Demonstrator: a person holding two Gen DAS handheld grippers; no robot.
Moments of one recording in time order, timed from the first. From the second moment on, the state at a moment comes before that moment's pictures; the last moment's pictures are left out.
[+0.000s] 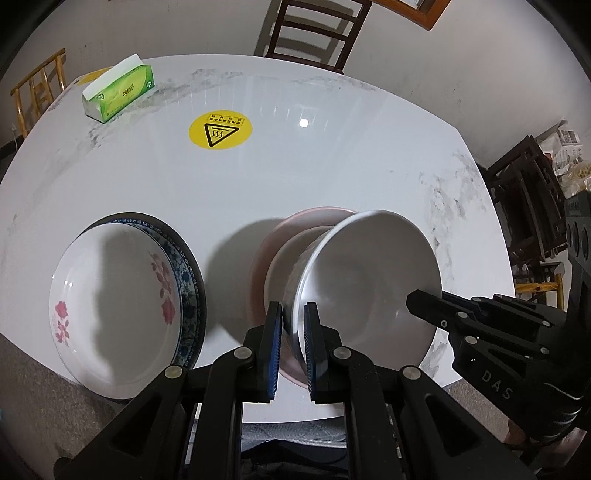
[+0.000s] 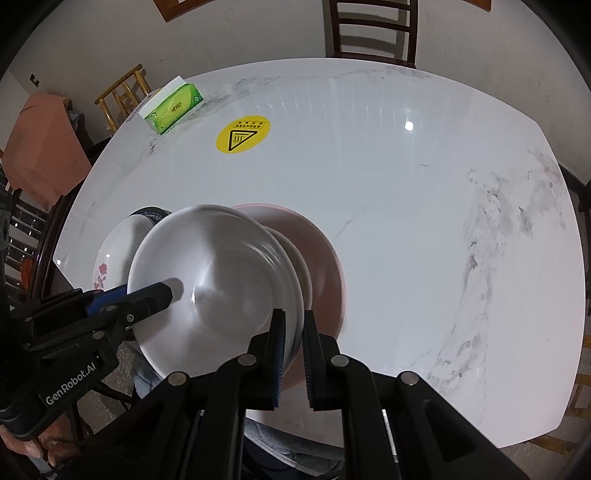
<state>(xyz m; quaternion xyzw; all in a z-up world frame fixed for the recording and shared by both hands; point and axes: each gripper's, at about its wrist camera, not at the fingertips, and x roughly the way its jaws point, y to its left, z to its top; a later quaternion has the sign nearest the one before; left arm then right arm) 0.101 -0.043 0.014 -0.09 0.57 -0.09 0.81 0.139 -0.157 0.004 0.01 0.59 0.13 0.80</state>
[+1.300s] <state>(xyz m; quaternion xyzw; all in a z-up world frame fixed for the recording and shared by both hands) 0.114 -0.038 -0.005 -0.10 0.57 -0.09 0.81 0.150 -0.158 -0.018 0.04 0.59 0.13 0.80</state>
